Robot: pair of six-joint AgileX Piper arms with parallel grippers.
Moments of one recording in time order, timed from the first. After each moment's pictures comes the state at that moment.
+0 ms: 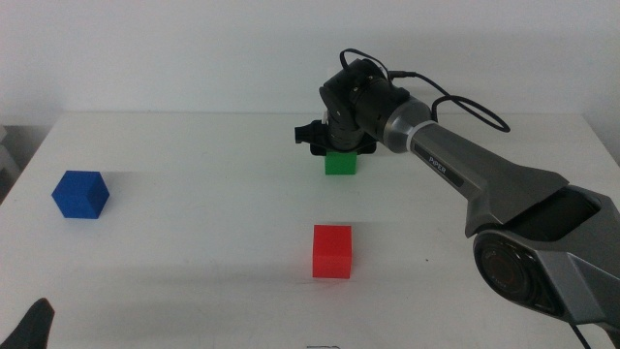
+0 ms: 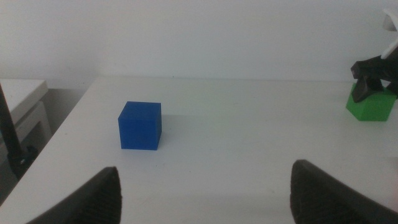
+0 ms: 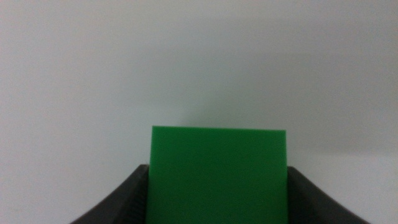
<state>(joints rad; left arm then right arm) -0.03 -0.01 0.03 -0.08 0.18 0.01 0.57 2.59 -2.45 -0.34 0.99 0.65</state>
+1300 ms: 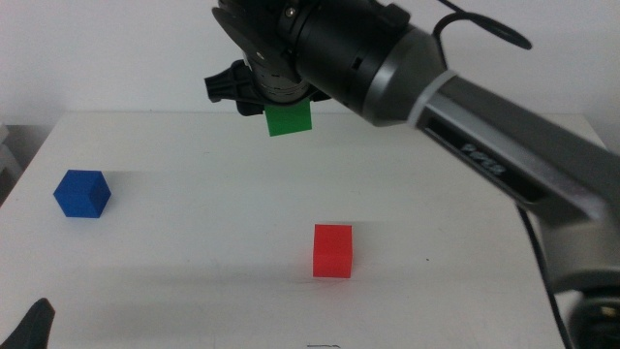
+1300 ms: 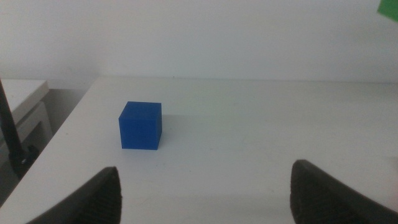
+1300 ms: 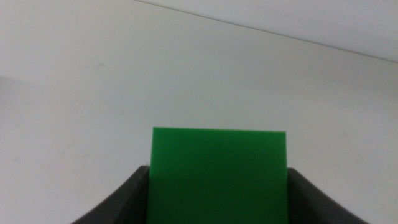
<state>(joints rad) -0.03 -0.01 0.03 -0.08 0.18 0.01 0.89 2.19 -2.34 -0.54 1.25 0.70</state>
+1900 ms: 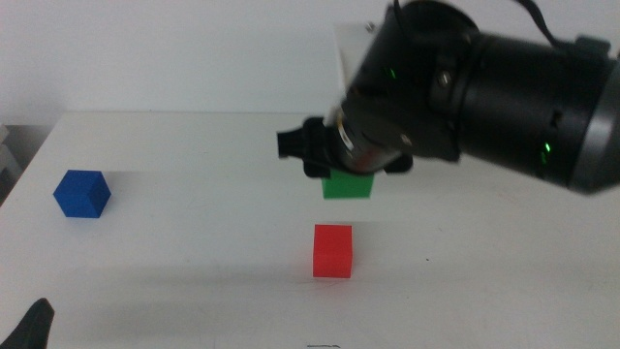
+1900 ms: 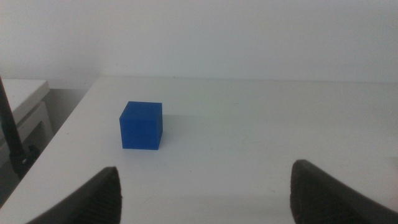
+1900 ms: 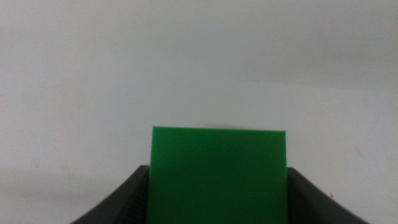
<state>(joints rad) -0.03 -0.01 0.03 -0.08 0.18 0.01 0.91 1.74 -1.57 -0.54 0.99 1.00</state>
